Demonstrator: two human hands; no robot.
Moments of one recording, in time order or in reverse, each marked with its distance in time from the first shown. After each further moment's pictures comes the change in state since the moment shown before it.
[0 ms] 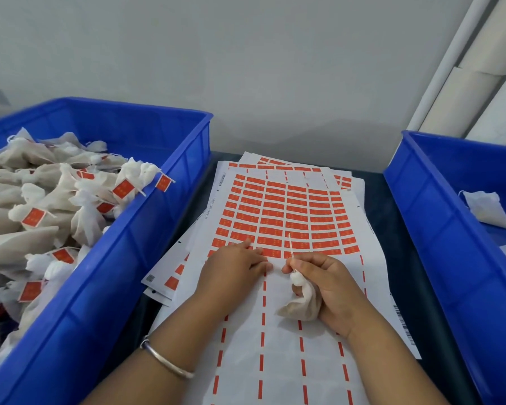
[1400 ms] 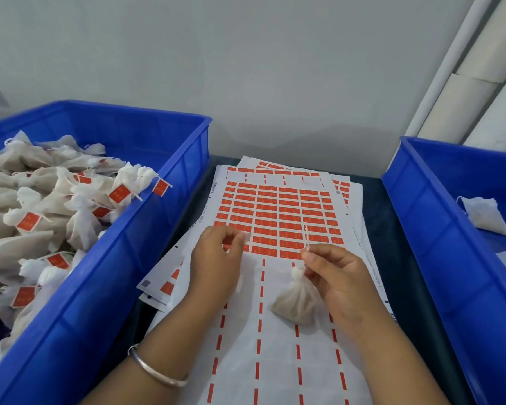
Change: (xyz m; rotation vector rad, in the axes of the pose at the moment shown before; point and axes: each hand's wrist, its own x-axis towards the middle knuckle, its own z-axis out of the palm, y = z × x) left_hand -0.003 0.005 -0.014 -0.691 0.432 -0.267; right_hand -0.006 -0.012 -0.006 0.007 0.079 -0.220
